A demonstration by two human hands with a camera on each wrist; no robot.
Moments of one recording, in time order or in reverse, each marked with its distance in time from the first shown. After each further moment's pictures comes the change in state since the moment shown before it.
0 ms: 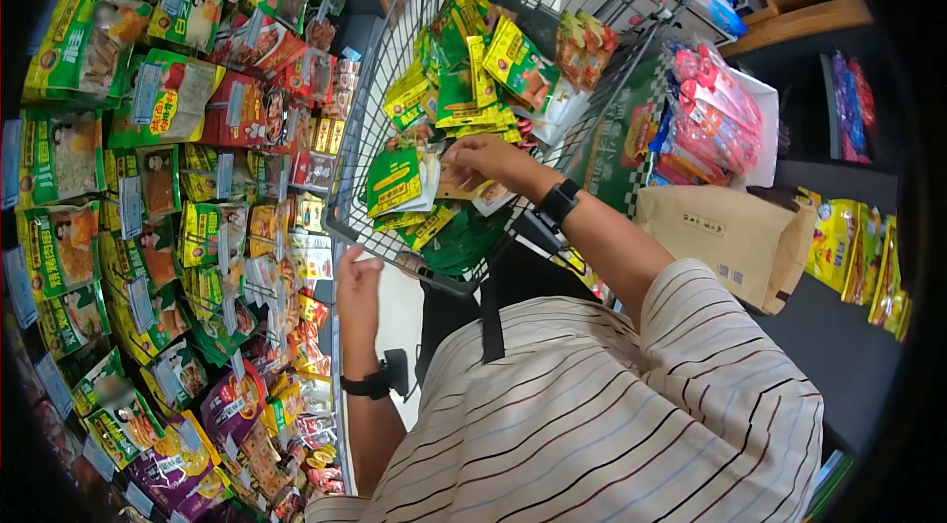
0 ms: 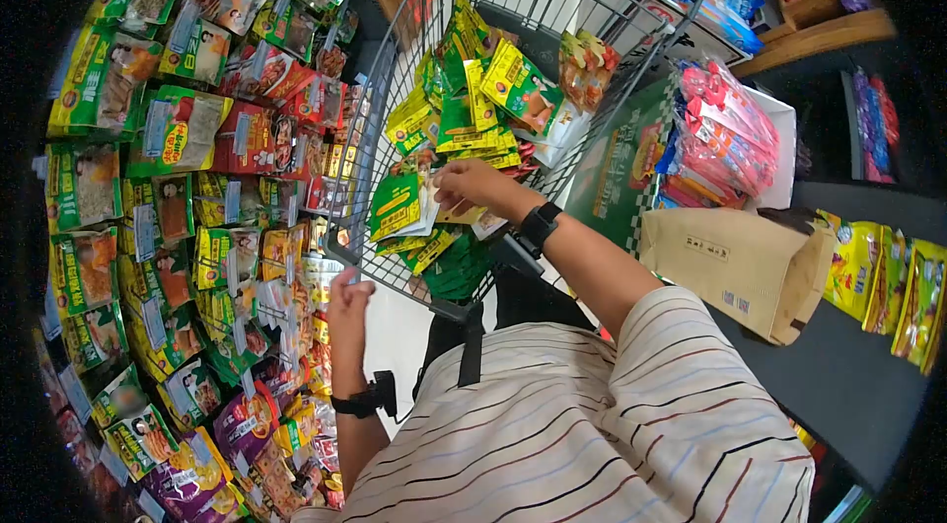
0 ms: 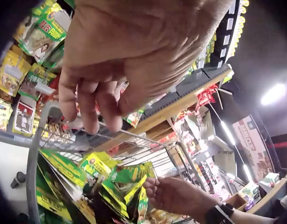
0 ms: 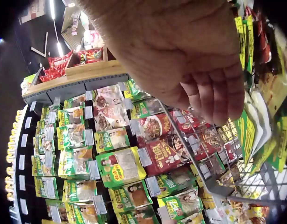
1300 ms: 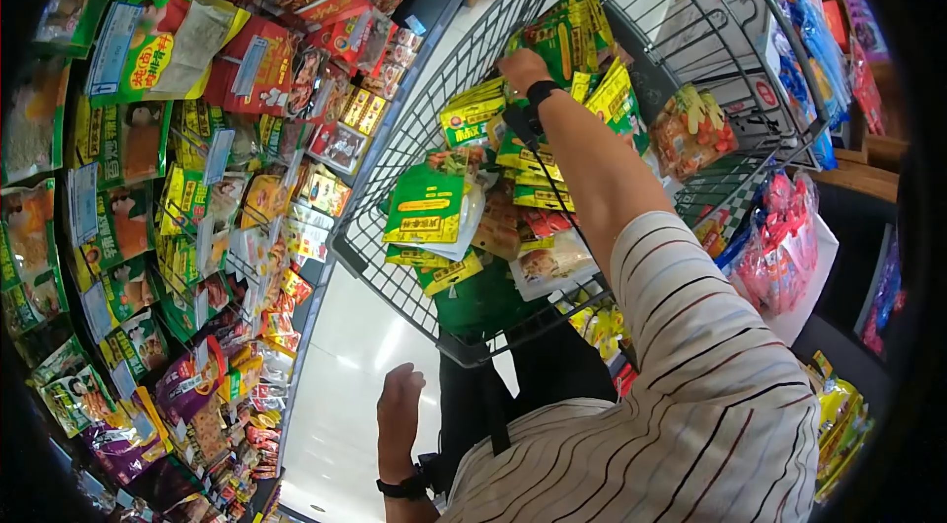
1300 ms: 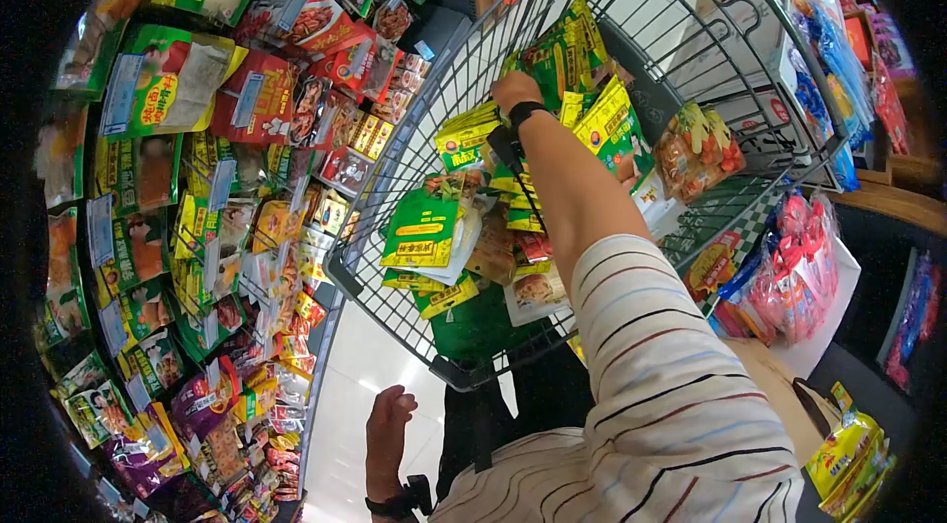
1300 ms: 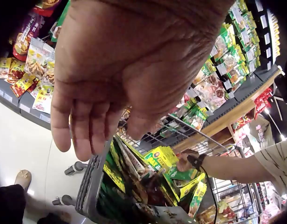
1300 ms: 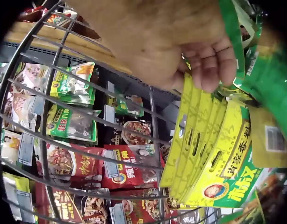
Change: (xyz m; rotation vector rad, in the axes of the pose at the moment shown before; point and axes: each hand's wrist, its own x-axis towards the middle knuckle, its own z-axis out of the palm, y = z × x) left_hand -0.079 -0.023 0.059 -0.029 0.145 -0.564; right_hand 0.352 -0.021 -0.113 -0.864 0.543 0.068
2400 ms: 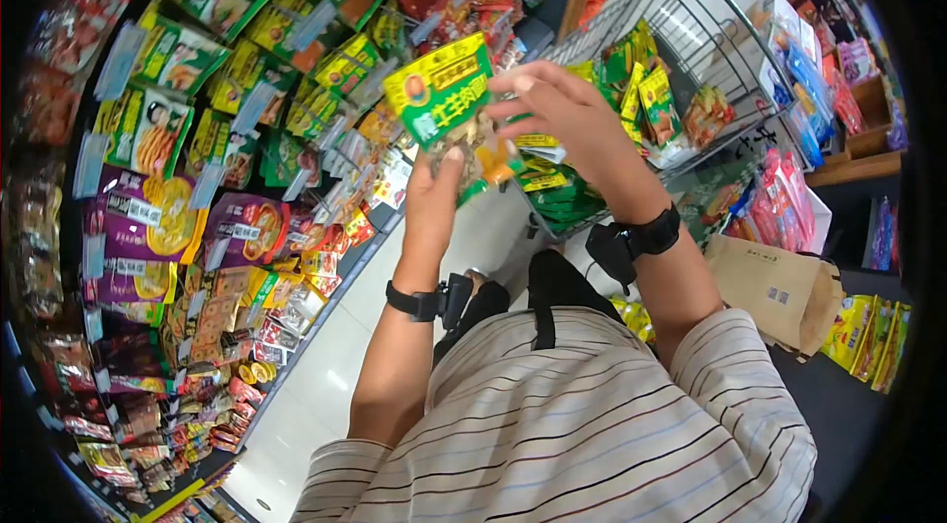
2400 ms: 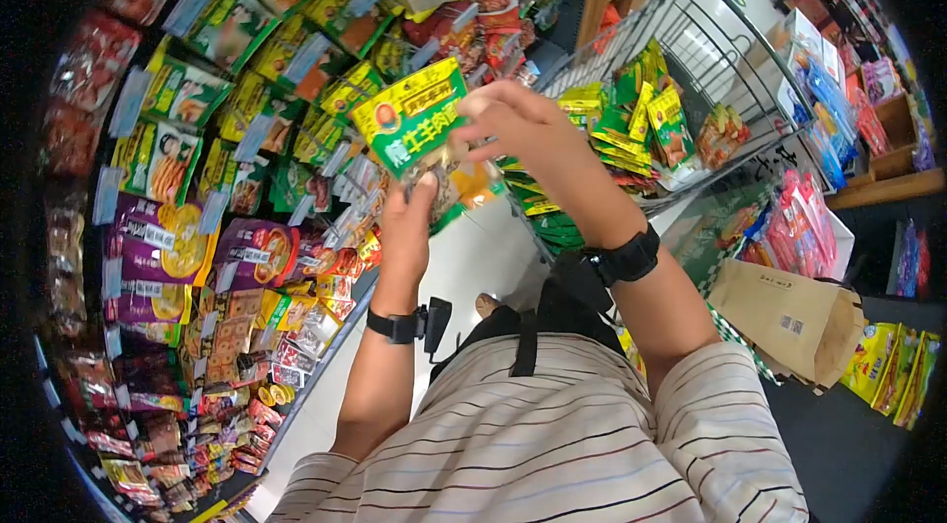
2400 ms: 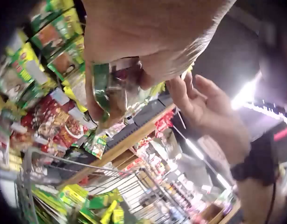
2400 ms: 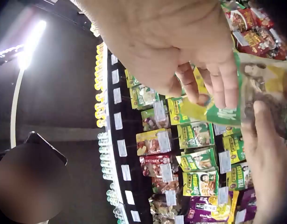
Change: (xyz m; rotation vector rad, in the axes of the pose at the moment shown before) left_hand -0.063 0.030 -0.146 -0.623 -0.048 0.815; right_hand -0.625 -0.171 -0.064 0.884 -0.540 -0.710
